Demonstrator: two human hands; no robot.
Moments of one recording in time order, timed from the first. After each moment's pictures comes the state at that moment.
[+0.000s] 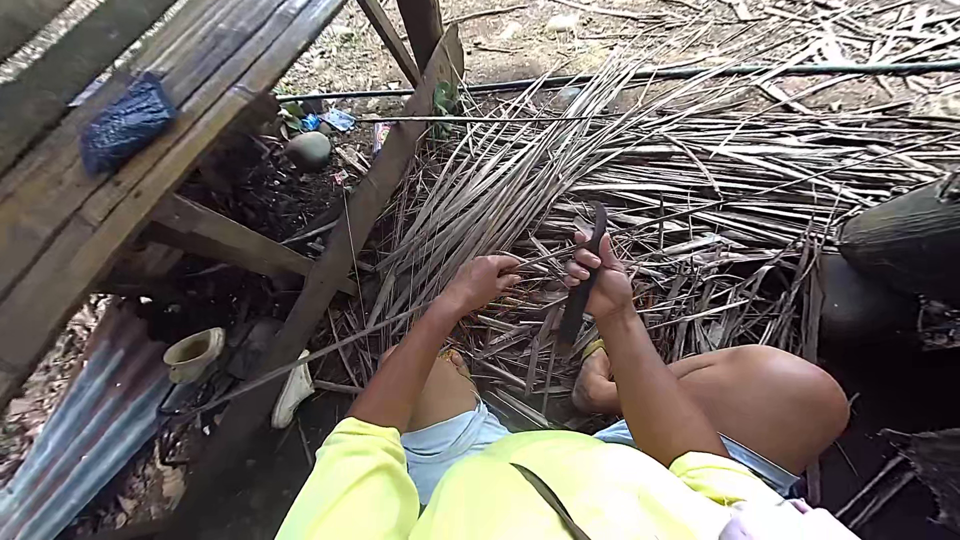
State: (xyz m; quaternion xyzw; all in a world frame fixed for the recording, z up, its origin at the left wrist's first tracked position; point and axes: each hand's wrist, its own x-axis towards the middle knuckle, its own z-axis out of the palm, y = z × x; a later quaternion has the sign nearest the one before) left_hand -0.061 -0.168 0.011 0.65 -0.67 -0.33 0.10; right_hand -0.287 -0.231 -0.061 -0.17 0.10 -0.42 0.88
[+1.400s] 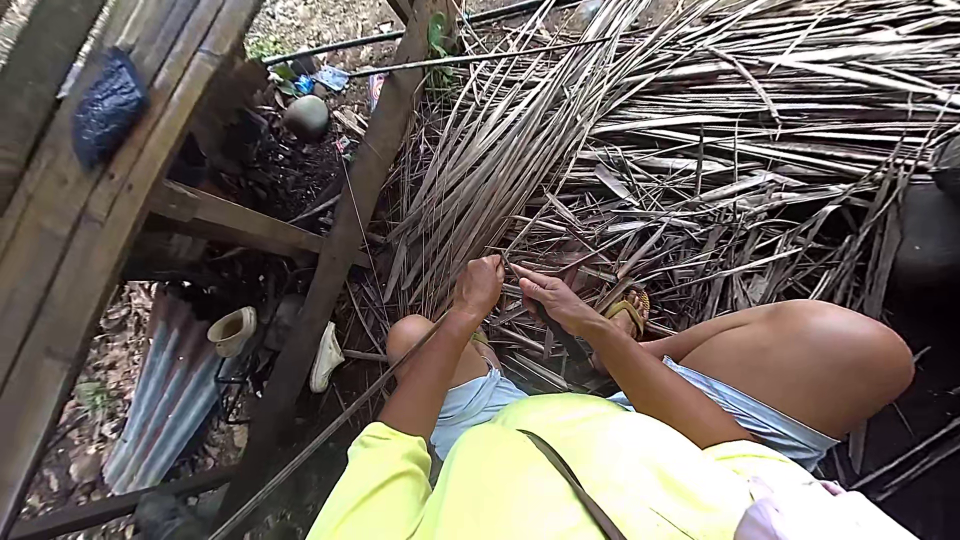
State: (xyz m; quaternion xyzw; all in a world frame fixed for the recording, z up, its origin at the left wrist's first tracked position) left_hand -0.082 -0.125 -0.022 0.80 -0.53 -0.28 0.02; right_hand -0.248 -0.153 -0.089 -0.47 0.32 -0.14 0.81
